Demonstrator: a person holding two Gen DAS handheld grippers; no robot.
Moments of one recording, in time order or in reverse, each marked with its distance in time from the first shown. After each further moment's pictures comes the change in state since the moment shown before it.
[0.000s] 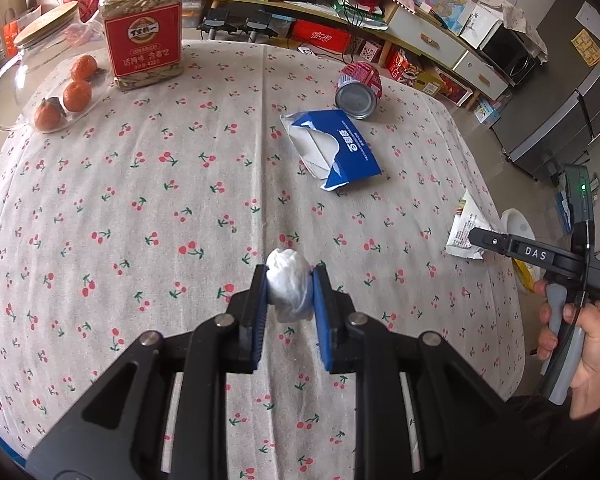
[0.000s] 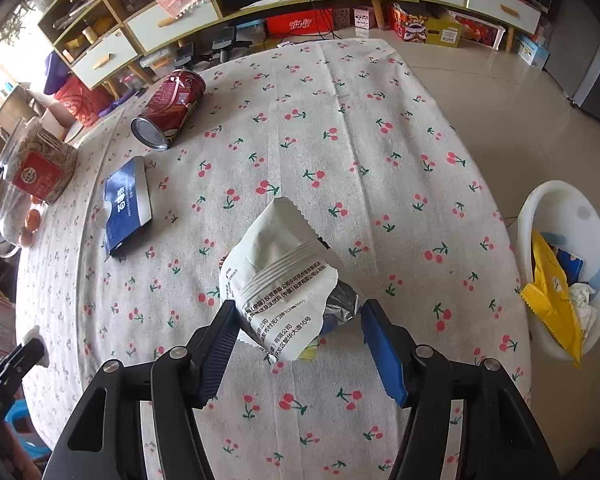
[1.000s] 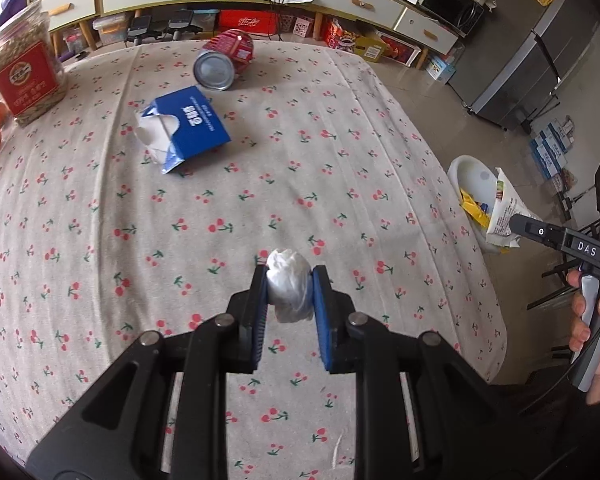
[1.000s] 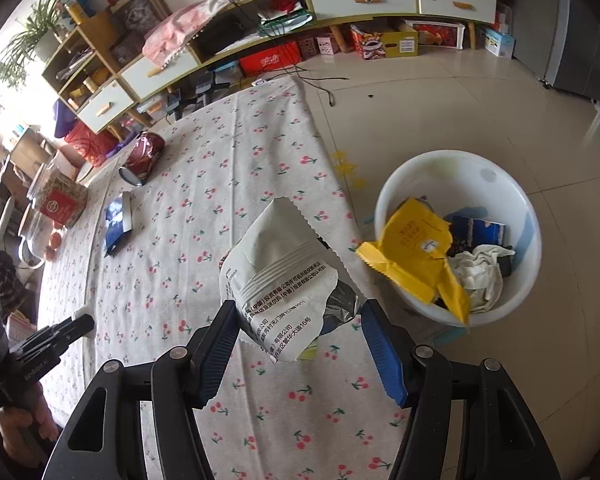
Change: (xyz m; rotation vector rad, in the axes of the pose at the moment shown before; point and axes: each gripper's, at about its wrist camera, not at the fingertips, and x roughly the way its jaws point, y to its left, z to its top) left arm 0.026 -0.120 -0.021 0.175 0.039 -0.075; right arm -0.085 -0.137 -0.047 0.086 -0.112 0.058
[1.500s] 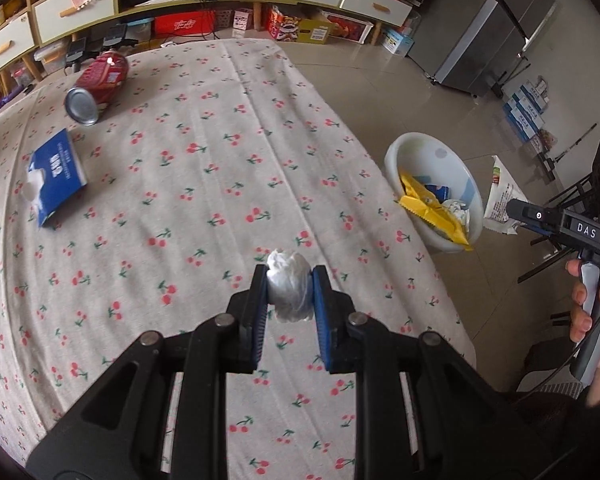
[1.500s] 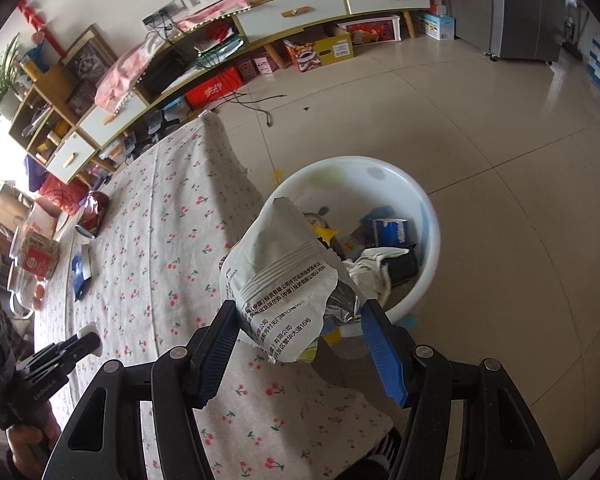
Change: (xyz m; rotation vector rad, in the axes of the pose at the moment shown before) left arm 0.040 -0.102 0.025 0.136 0.036 -0.071; right arm -0.029 -0.109 0.006 0.163 -0.051 -0.045
